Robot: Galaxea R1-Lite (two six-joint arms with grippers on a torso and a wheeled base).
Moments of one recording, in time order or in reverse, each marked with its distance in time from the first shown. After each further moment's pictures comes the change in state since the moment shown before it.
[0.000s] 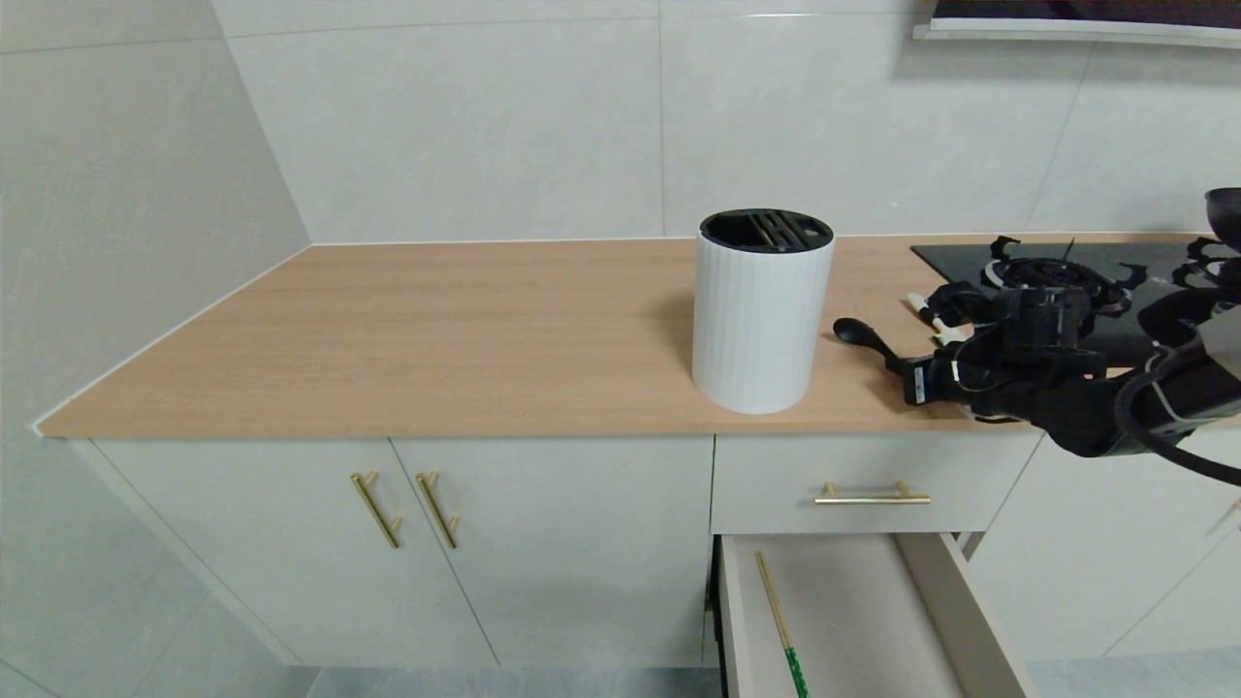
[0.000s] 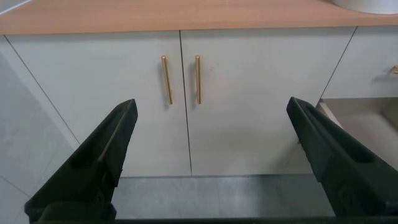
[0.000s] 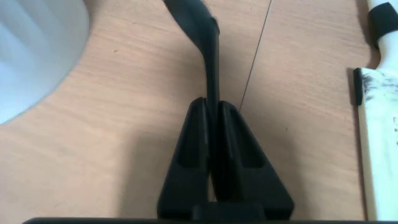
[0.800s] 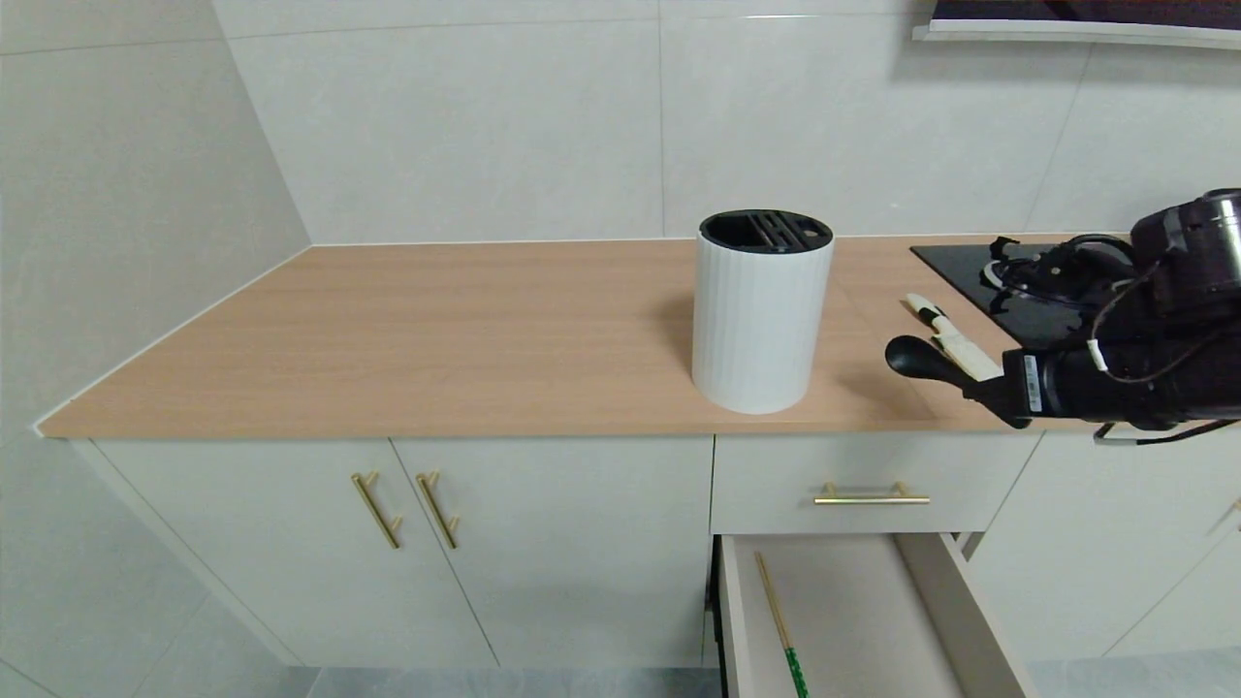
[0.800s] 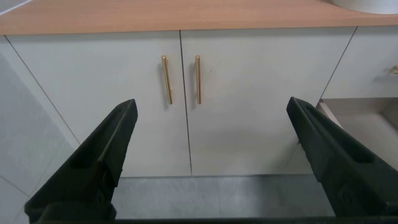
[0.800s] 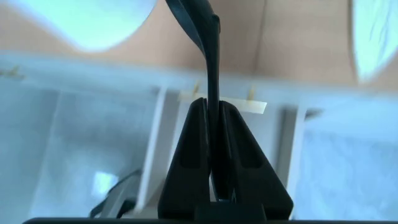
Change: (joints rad) left arm 0.000 0.000 0.000 0.000 0.000 0.000; right arm 0.096 -0.546 0.122 0.723 -0.086 0.260
